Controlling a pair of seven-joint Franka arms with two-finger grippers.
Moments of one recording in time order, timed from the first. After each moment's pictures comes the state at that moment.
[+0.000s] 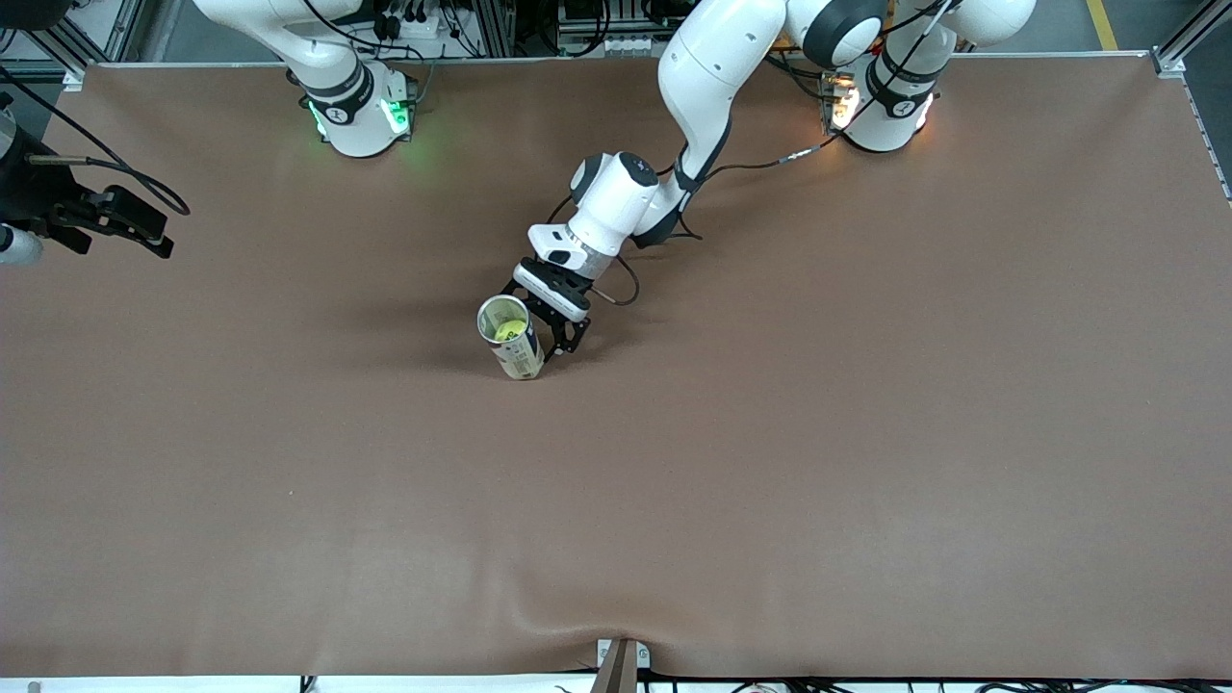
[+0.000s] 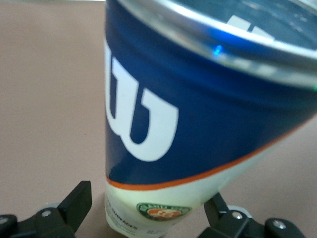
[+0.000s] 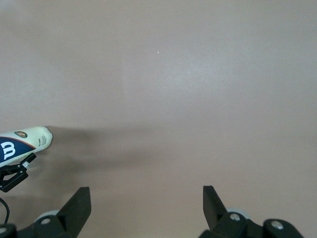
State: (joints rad) left arm -1.06 0.98 -0.06 -1.48 -0.89 3.45 0.39; right arm 0.10 -0.11 -0.10 -1.71 -0.01 1.62 0.06
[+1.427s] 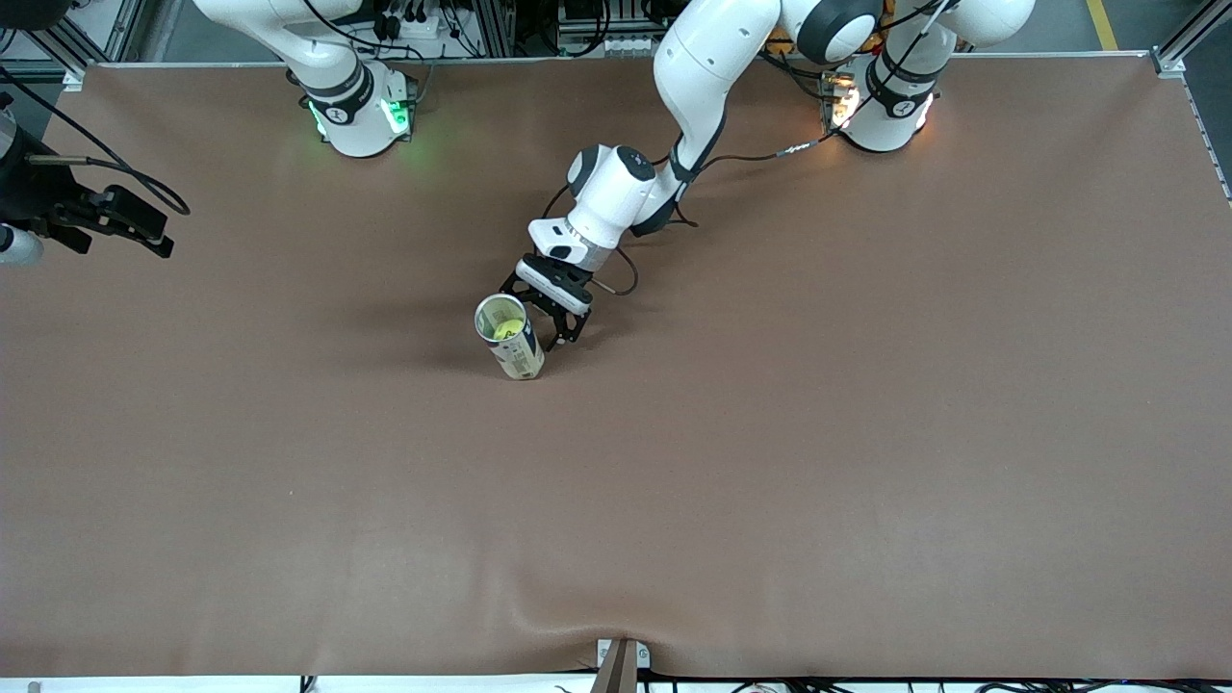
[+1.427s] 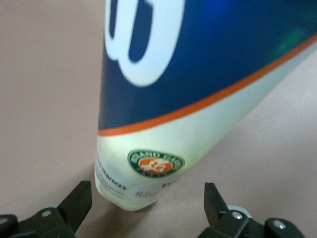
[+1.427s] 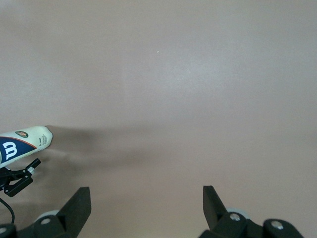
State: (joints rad) left arm -1.09 0.98 -0.07 -1.50 -1.00 3.45 0.39; right arm 0.10 -0.11 -0.10 -1.71 -0.01 1.62 0.06
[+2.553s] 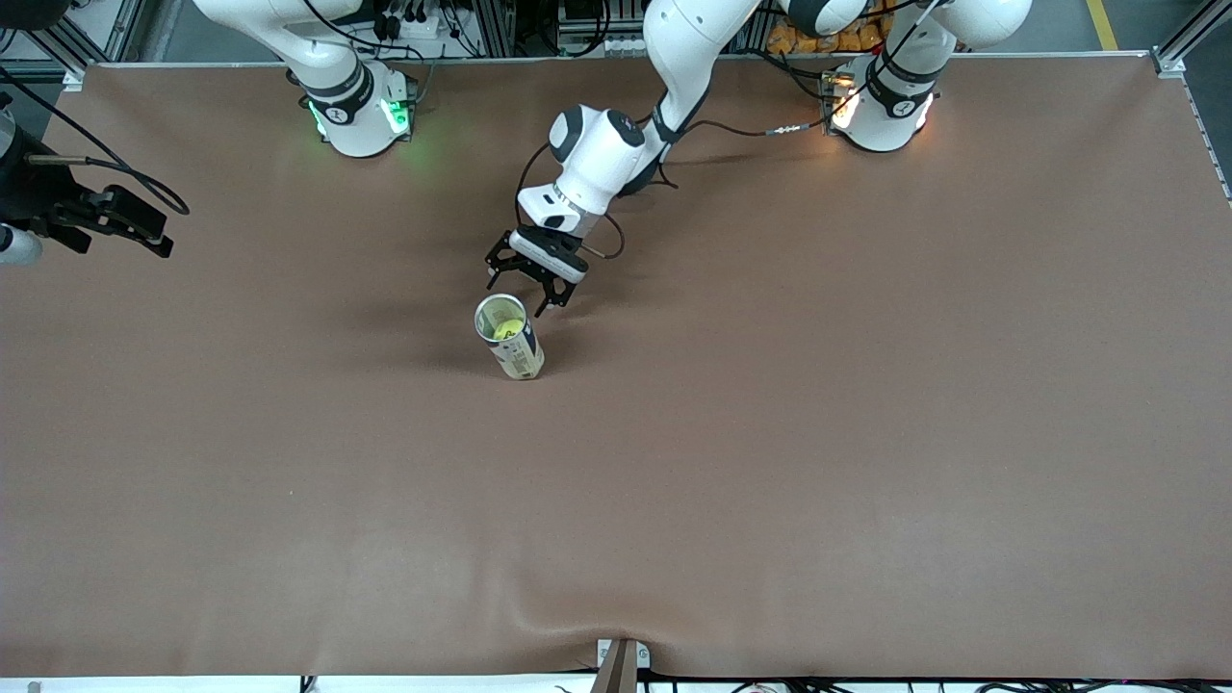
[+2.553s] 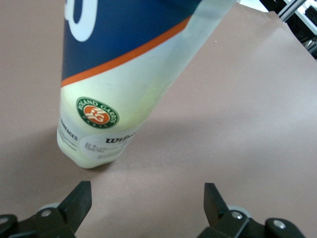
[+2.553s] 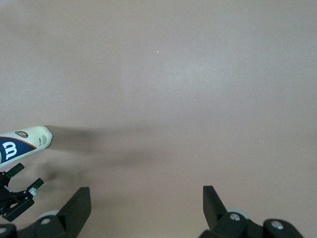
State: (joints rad) left arm -1.18 0.90 -0.08 -1.51 -1.26 3.45 0.39; right arm 0.10 -0.11 -0.11 -1.71 -0.01 1.62 0.06
